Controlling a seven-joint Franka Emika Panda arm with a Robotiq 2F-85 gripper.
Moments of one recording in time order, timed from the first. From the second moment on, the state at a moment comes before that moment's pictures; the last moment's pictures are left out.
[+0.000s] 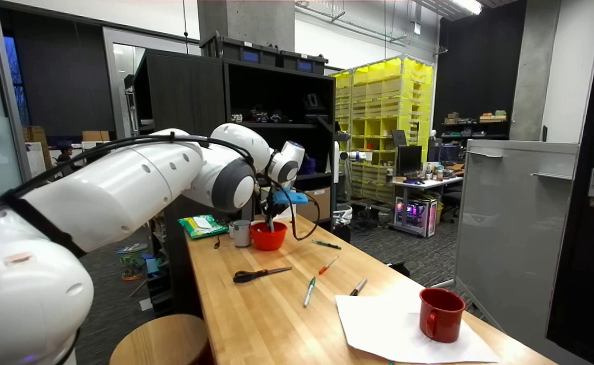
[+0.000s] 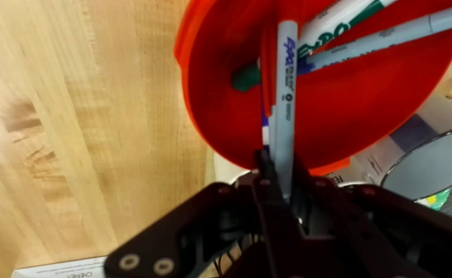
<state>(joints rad) 0.06 1.09 0.32 -0.76 0.12 1.96 -0.93</state>
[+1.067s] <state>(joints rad) 0.08 1.02 0.32 -0.79 0.11 2.08 -0.93</state>
